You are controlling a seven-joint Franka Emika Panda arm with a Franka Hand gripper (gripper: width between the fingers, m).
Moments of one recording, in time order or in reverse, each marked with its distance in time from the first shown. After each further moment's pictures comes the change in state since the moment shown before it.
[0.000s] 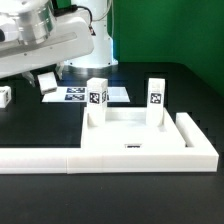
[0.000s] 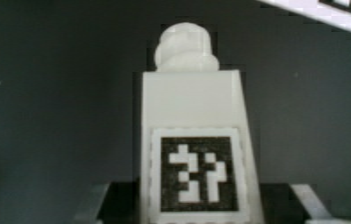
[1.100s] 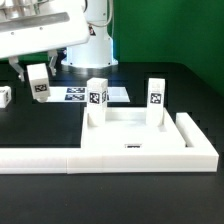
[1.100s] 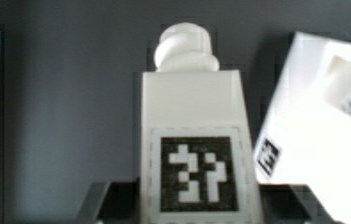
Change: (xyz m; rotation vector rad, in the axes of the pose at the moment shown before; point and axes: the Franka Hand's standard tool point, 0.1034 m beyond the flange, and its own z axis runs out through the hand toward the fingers) arm 0.052 -0.001 -0.048 -0.051 0.393 0.089
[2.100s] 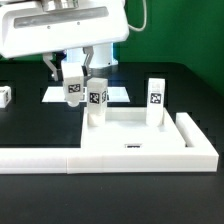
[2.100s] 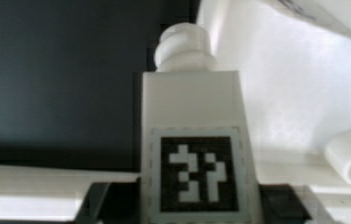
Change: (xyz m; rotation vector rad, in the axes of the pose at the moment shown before) arm 0.046 -0.051 0.005 -0.028 0.103 -0.019
